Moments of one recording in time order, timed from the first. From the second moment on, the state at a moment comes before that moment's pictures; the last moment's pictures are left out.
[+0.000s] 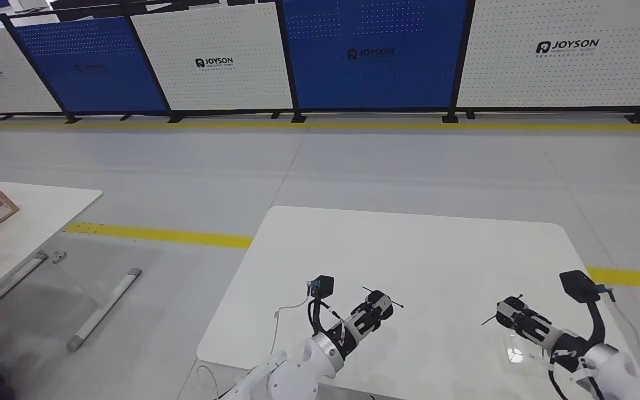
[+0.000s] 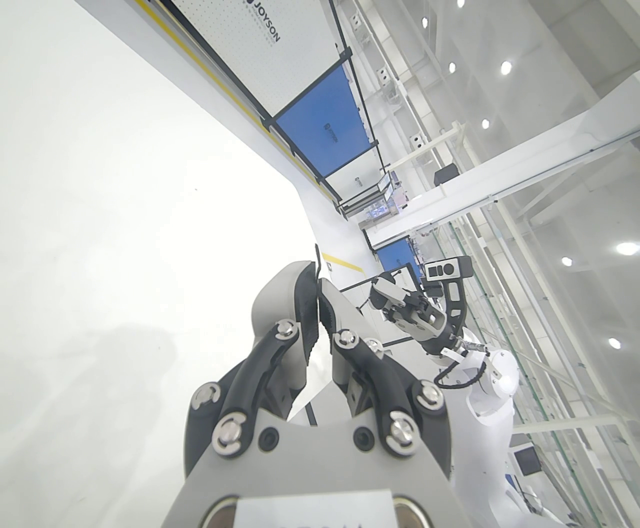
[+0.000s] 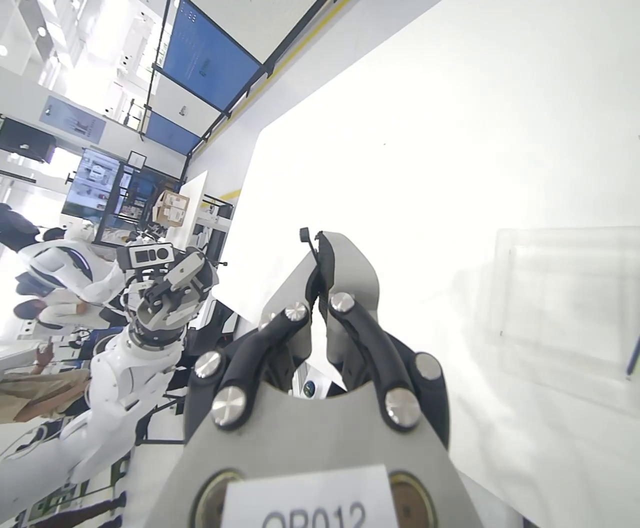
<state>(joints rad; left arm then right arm) 1.57 -1.16 -0.97 -1.91 0.15 0.06 -0.03 -1.66 -0.83 1.56 -2.04 -0.10 0.20 0.70</state>
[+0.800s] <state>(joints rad) 1.57 -1.16 -0.97 -1.91 0.15 0.06 -0.03 -1.69 -0.85 1.50 -2.07 -0.13 0.12 0.54</state>
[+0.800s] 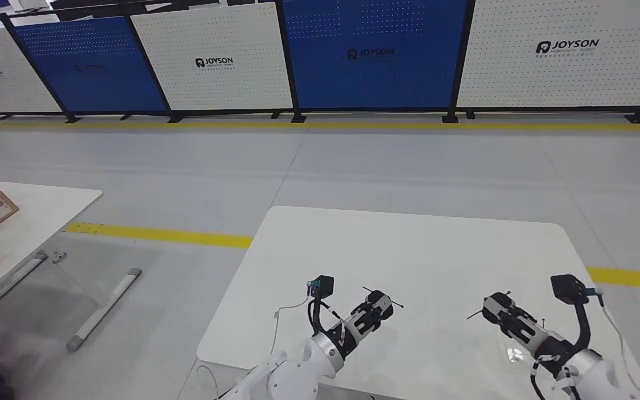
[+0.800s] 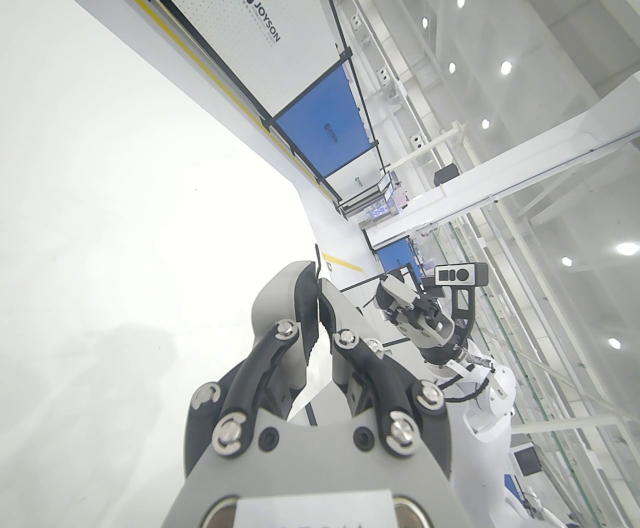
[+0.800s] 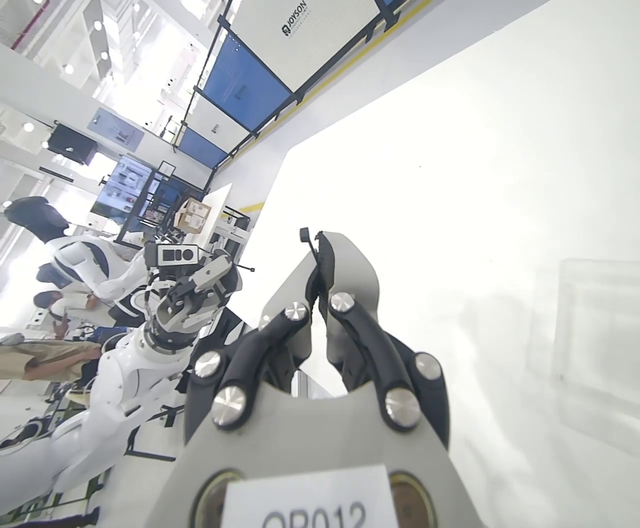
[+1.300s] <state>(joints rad) 1.57 -1.16 -0.97 -1.91 0.15 0.06 -0.03 -1.72 -0.86 1.52 -2.02 -0.07 0.05 0.42</state>
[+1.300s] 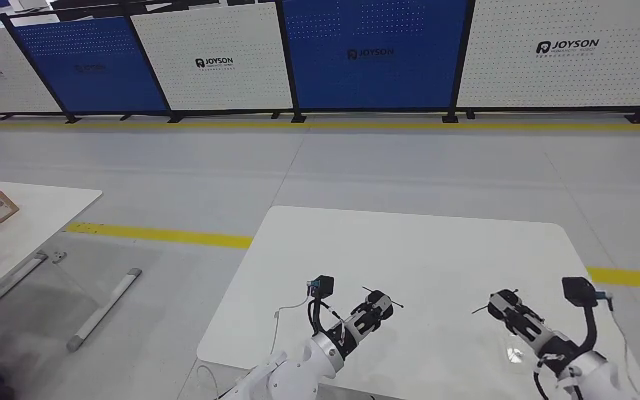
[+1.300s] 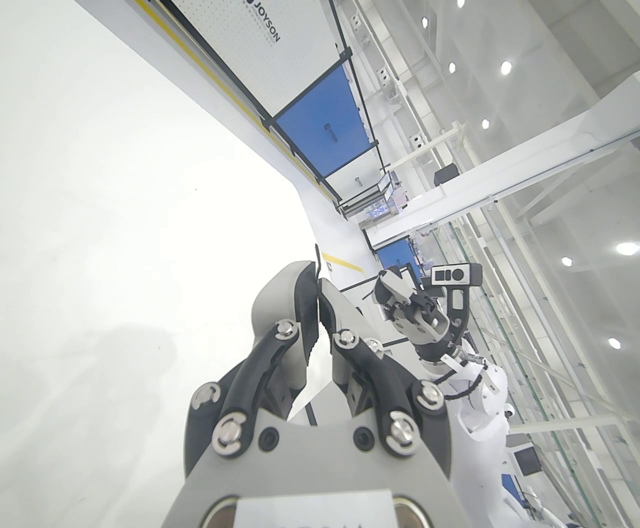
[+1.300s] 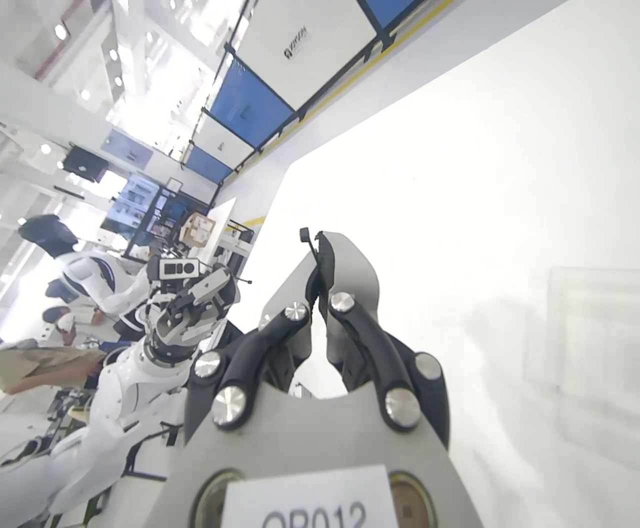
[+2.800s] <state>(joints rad) 1.43 -1.18 -0.84 -1.96 0.46 0.29 -0.14 -1.81 -0.88 1.58 -1.94 0.03 -0.12 0.33</state>
